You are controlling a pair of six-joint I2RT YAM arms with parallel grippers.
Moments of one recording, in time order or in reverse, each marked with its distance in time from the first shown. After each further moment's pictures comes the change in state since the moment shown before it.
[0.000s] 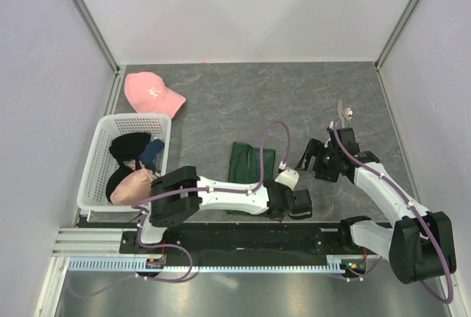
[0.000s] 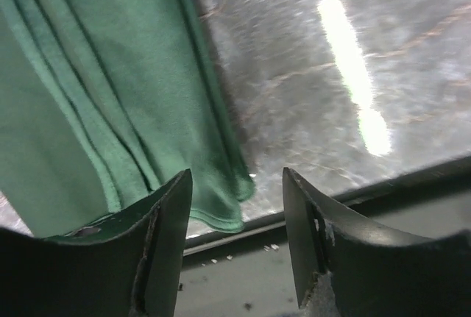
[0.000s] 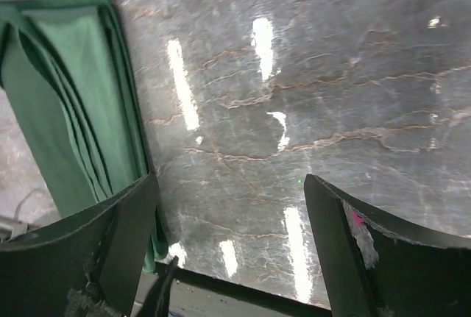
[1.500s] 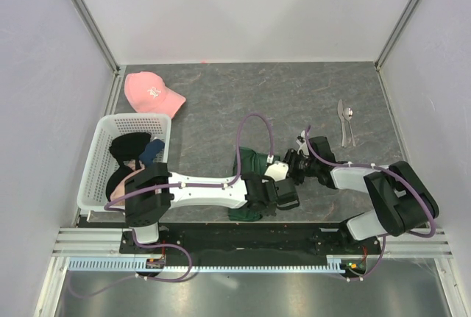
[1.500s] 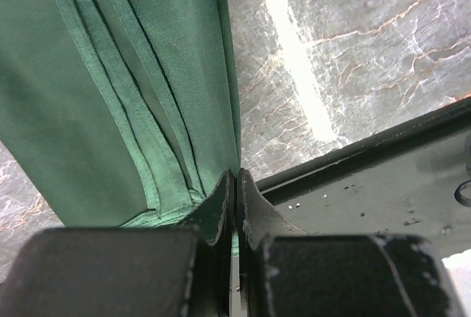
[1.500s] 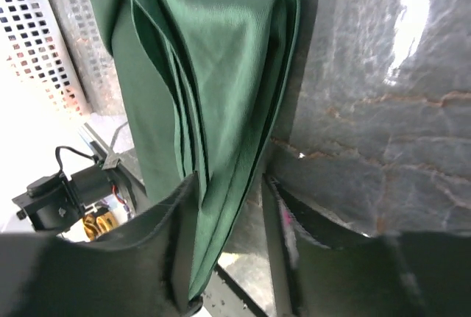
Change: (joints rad) left arm 0.045 -0.181 -0.150 0.100 0.126 -0.013; right arm 0.188 0.342 -0.192 0.732 -0.346 0.262
